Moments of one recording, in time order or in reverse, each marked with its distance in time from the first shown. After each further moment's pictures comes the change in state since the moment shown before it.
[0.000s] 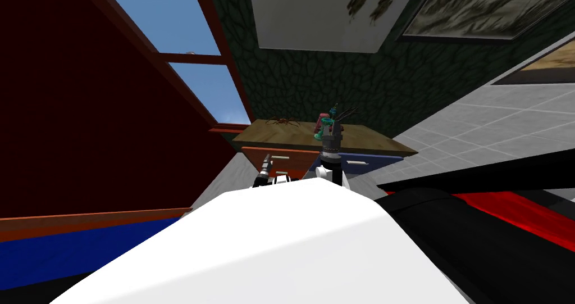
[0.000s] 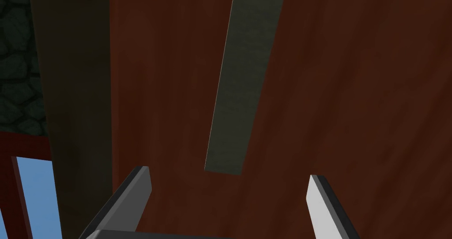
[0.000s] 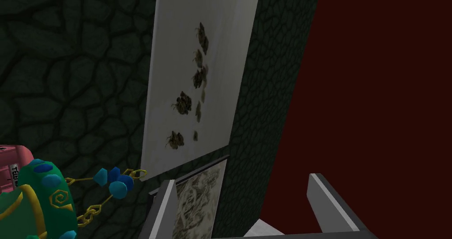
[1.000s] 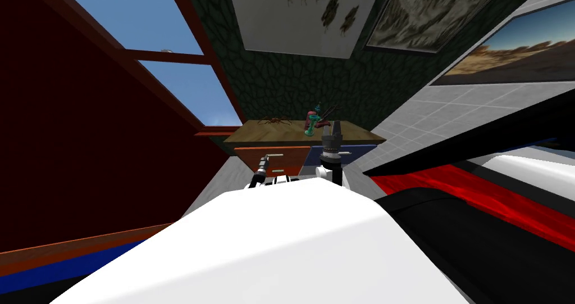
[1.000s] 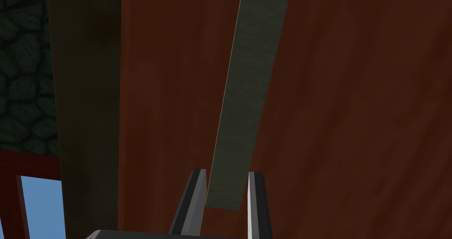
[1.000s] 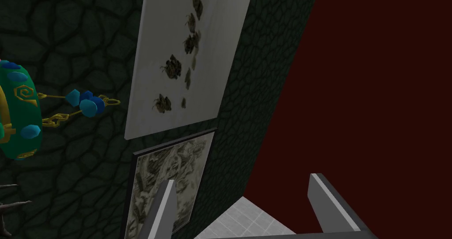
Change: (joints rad) left arm -0.062 -0.003 0.077 0.041 0.011 0.002 0.025; right arm -0.001 0.000 0.000 0.000 0.000 0.000 0.000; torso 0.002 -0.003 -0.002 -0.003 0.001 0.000
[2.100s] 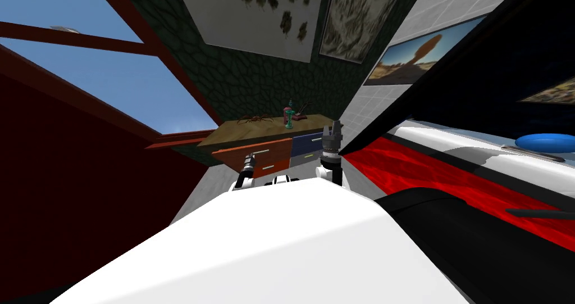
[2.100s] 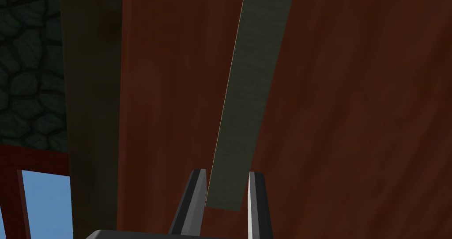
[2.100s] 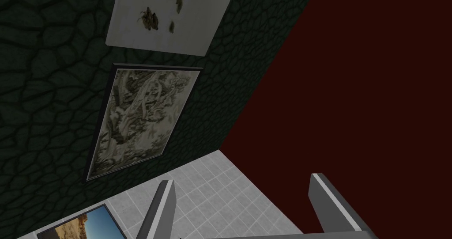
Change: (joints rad) left arm -0.119 0.017 0.293 0.085 0.036 0.024 0.086; right arm 0.000 0.000 0.000 0.000 0.000 0.000 0.000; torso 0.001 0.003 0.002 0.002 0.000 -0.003
